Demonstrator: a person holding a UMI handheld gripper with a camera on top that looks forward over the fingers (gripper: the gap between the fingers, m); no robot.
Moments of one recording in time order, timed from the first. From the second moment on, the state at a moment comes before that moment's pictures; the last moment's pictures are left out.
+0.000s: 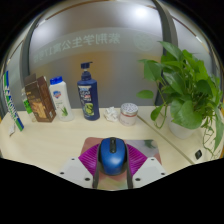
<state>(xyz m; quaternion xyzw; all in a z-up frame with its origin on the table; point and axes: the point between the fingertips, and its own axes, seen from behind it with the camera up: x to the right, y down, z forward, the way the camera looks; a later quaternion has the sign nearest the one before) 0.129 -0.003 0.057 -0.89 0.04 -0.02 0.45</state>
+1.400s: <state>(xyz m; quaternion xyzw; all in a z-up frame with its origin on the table) 0.103 -0.280 0.169 -0.88 0.02 -0.08 0.47</state>
